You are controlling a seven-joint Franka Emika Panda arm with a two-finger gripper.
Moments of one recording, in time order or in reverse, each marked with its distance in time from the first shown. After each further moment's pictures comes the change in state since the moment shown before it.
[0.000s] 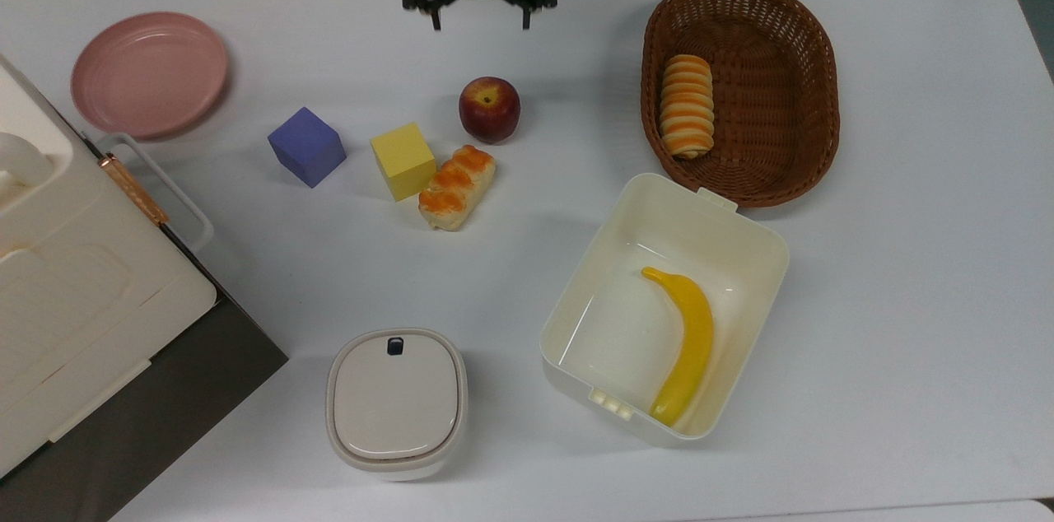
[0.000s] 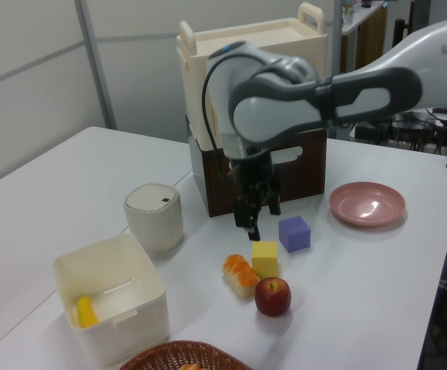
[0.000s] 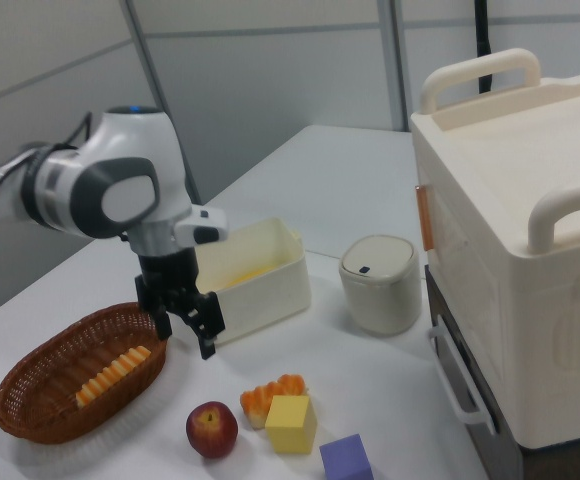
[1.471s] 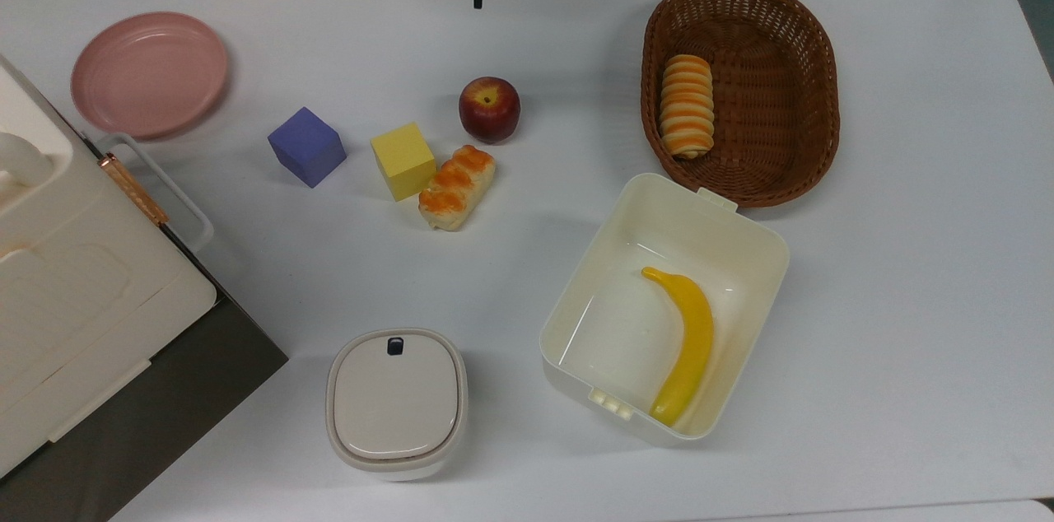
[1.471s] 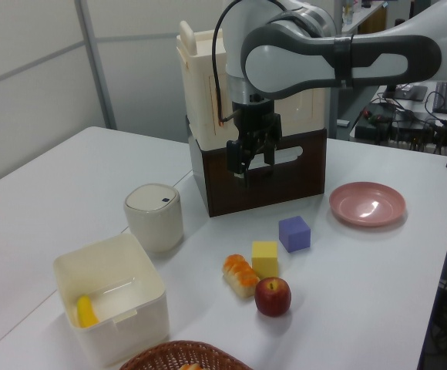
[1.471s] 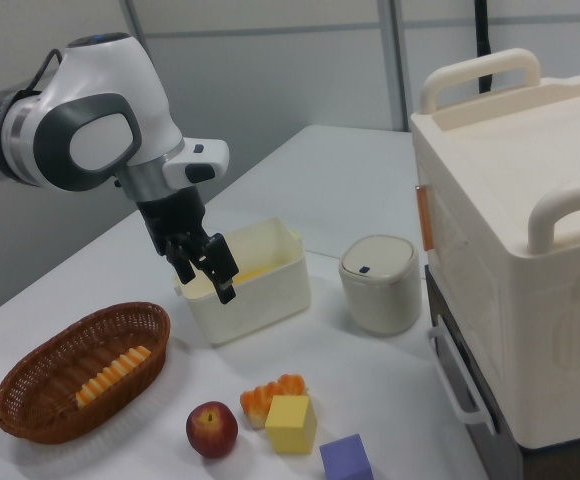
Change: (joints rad) arm -0.059 -0.047 -0.003 0.136 -0.049 0.019 0.072
